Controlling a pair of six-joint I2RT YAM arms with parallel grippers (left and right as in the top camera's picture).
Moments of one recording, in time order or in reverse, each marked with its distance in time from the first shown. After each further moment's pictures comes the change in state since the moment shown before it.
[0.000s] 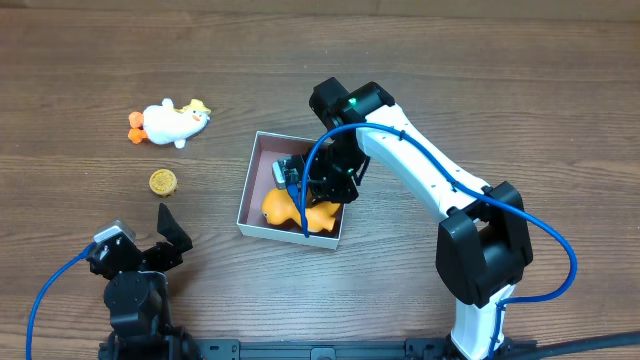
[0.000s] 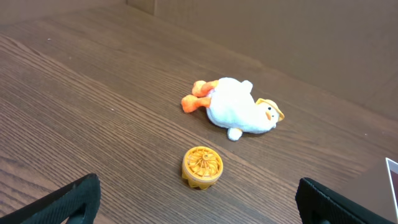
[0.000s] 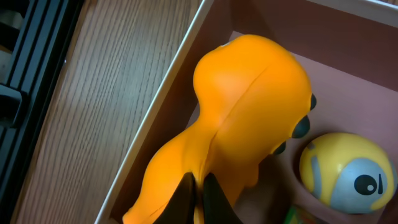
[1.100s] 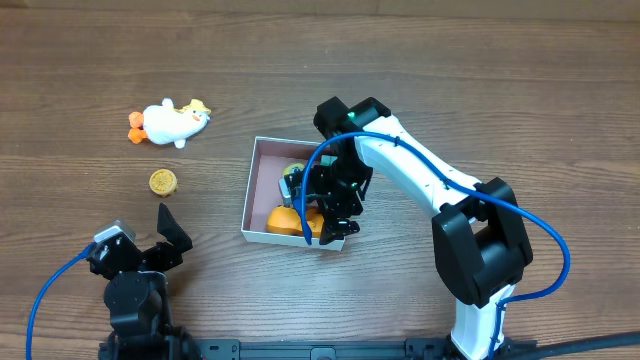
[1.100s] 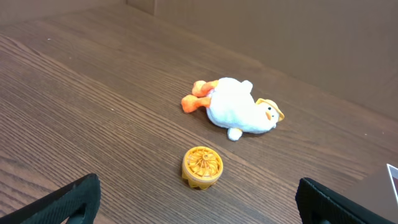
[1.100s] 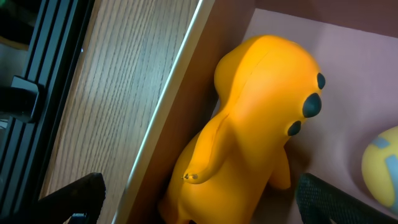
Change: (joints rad) left arm 0.000 0.000 0.000 0.000 0.000 0.000; right arm 0.000 0.000 -0.131 0.028 -0.011 0.001
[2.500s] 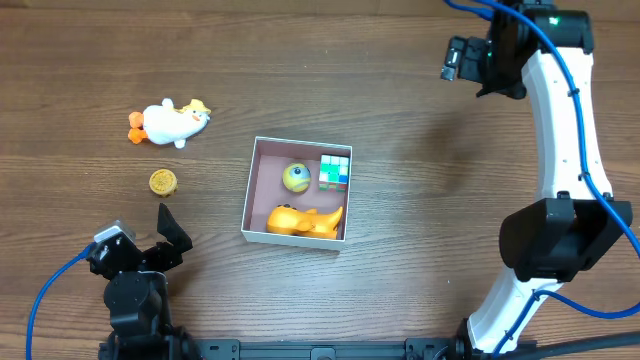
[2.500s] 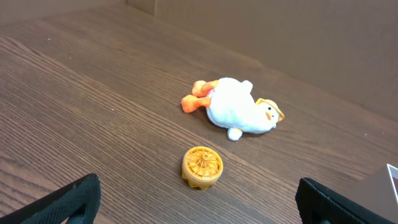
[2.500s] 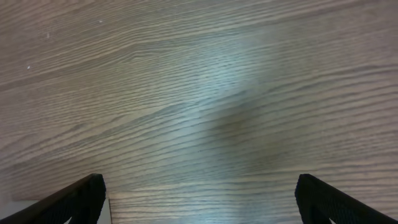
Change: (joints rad) left arm 0.000 0.000 0.000 0.000 0.000 0.000; right arm -0.604 0.002 0.544 0.019 0.510 1.522
